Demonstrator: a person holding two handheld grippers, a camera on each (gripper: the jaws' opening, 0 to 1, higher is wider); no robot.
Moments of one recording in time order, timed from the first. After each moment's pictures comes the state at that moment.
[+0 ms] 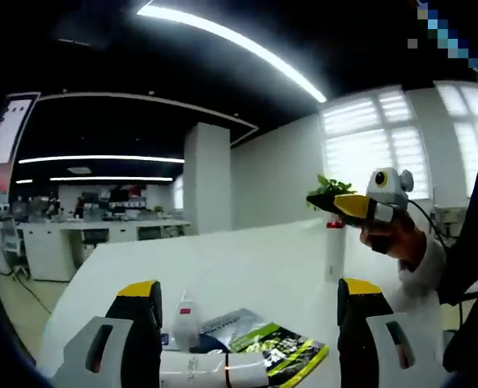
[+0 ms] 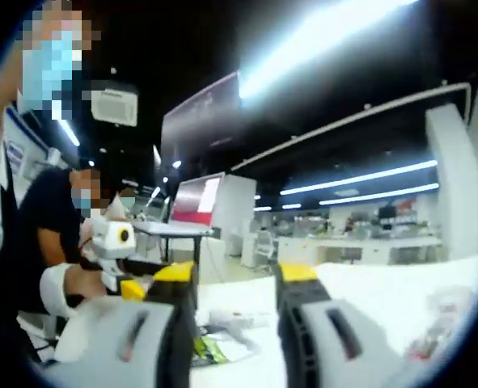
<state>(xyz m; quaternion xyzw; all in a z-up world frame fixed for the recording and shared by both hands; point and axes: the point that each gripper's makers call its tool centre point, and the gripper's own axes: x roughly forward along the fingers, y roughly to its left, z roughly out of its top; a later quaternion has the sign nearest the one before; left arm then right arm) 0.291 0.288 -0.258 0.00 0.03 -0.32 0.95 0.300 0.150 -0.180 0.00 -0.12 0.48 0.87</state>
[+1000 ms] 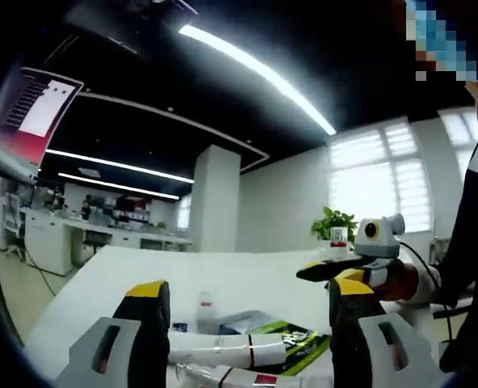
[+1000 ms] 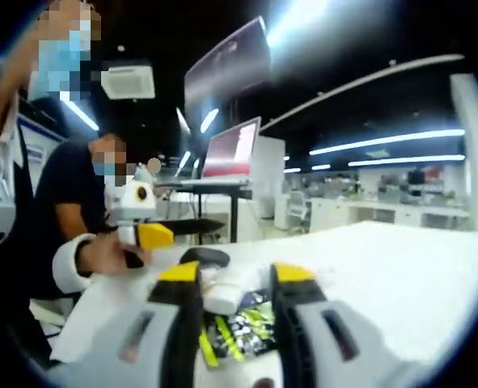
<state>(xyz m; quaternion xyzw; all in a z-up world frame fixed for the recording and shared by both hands) 0.275 0.332 -0.258 -0.09 -0.04 -0.32 0.94 0.272 0.239 -0.261 -0.04 -0.02 0.56 0.83</state>
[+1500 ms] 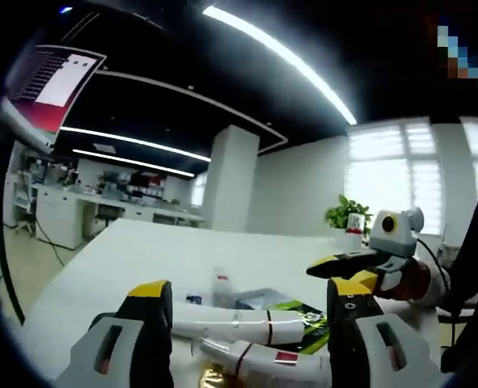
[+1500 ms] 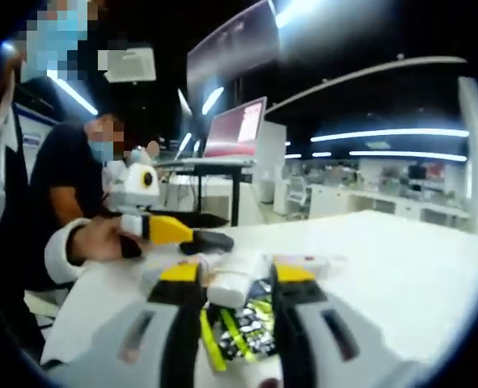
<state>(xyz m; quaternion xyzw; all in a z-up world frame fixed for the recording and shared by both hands) 0.286 0.341 -0.286 -0.11 0.02 -0.29 0.95 0.274 0.253 -0.283 -0.07 0.01 0.56 0.83</state>
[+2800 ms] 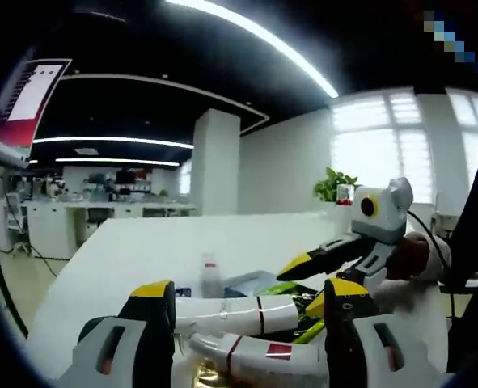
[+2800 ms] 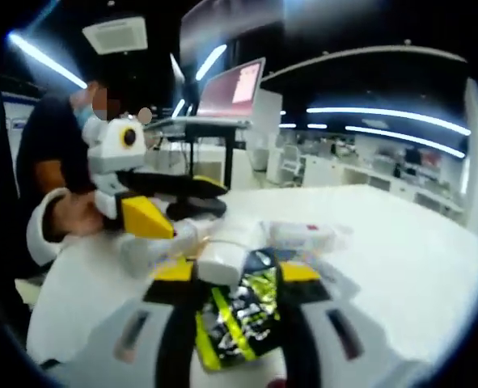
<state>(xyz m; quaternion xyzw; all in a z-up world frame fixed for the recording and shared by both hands) 0.283 0.328 -0.295 -0.05 0.04 -0.32 0.95 0.289 0.265 -0.321 -0.13 0.08 0.53 0.83</state>
